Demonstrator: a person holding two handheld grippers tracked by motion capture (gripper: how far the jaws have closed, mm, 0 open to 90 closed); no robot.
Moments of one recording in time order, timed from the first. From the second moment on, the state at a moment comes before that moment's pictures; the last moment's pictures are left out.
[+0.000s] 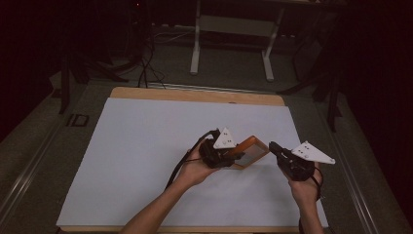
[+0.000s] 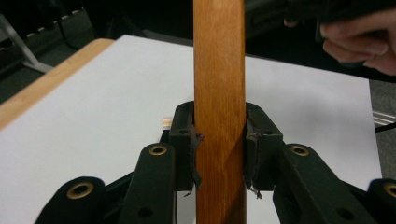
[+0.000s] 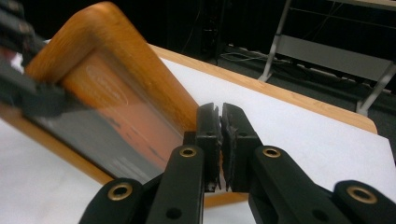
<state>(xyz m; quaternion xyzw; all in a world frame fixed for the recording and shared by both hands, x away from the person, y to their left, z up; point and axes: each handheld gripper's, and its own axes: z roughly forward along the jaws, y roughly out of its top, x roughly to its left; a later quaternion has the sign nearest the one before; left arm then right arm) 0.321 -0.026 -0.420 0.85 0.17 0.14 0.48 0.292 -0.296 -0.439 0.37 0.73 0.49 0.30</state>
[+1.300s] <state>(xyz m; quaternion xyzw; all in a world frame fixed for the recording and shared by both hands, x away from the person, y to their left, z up) 0.332 0.020 -0.402 0.87 0.12 0.08 0.48 0.311 -0.249 -0.460 0.23 0.83 0.49 0.16</state>
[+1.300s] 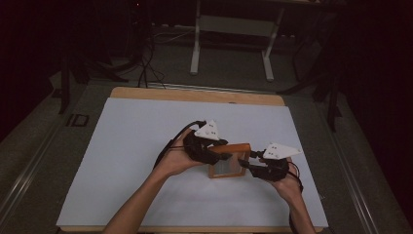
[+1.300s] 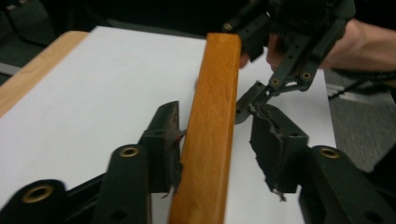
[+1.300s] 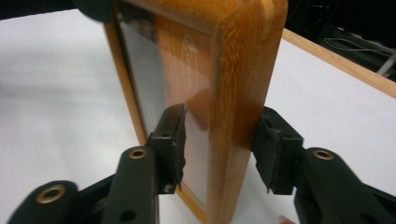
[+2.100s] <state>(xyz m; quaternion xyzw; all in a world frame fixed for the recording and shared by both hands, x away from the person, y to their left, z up) 0.339 0.031 -0.486 0.84 0.22 0.04 0.49 0.306 -0.257 -0.463 0.22 0.83 0.49 0.18</state>
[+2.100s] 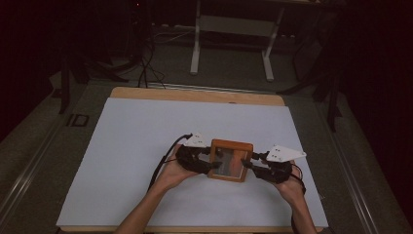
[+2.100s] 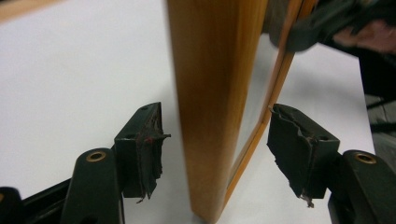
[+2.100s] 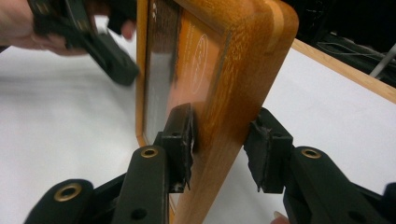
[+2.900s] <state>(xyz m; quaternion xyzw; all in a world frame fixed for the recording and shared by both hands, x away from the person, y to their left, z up) 0.326 0.018 -0.499 0.86 0.19 0.07 0.47 0.305 -0.261 -0.493 0.24 0.84 0.46 0.13</state>
